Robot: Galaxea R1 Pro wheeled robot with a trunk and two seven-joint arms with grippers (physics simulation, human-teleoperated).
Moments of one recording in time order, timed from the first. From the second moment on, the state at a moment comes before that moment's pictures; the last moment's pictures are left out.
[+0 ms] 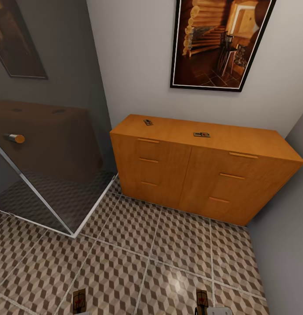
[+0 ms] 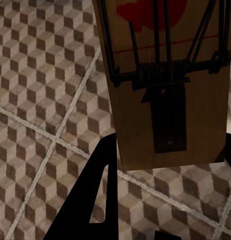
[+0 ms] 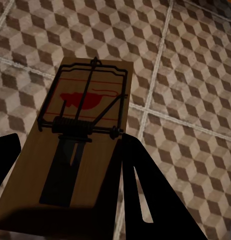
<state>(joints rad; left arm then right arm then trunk) -0.38 0.01 -0.30 0.08 0.32 -0.61 0.25 -0.36 0.08 0.11 -0.02 0.11 -0.59 -0.37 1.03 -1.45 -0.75</state>
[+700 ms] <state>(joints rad) -0.38 0.01 -0.30 0.08 0.32 -0.61 0.25 -0.36 0.08 0.11 -0.02 0.11 -0.59 -0.37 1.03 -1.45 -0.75</state>
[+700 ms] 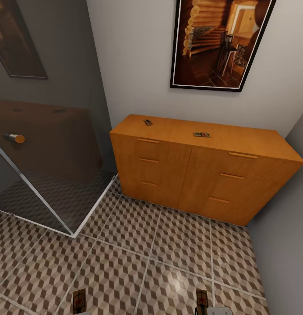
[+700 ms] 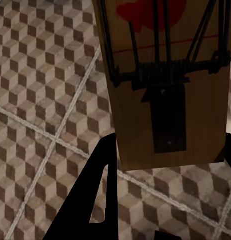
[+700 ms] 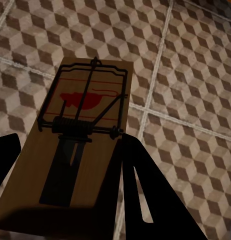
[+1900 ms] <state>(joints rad) -0.38 0.01 -0.30 0.08 0.32 -0.61 0.25 -0.36 0.08 0.11 -0.02 0.11 -0.59 -0.37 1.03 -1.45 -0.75</state>
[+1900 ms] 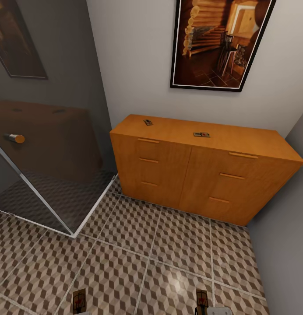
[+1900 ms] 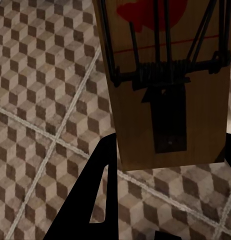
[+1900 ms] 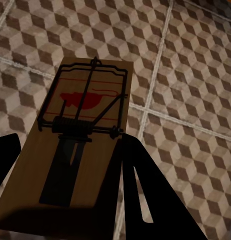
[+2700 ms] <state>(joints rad) -0.38 0.01 -0.30 0.08 0.32 -0.61 0.25 -0.36 0.08 0.11 -0.02 0.11 -0.59 -0.37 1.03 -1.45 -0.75</state>
